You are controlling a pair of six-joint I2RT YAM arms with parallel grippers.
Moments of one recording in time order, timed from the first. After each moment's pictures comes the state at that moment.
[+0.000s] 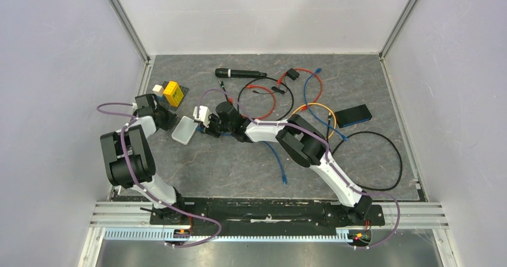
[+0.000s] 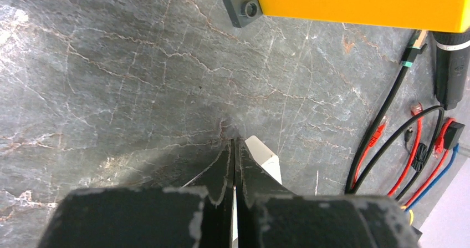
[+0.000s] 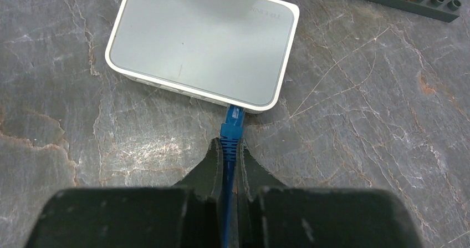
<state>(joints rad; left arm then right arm) 0.29 1.64 0.83 -0.10 0.27 -0.68 0.95 2.47 1.73 0.34 -0.37 -0.36</state>
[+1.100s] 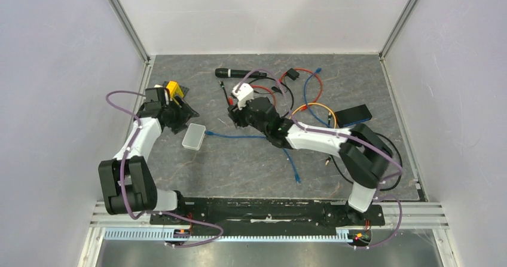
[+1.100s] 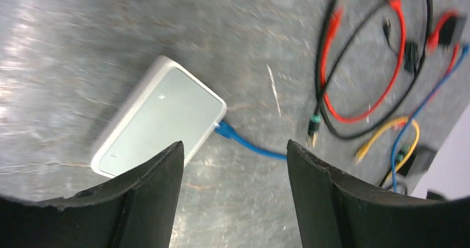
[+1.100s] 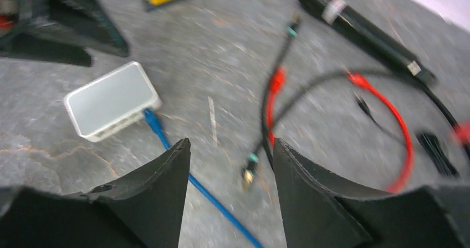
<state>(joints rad) 0.15 1.38 0.90 -0.44 0.24 -0.65 0.91 1.83 1.16 0.41 0.09 -0.05</state>
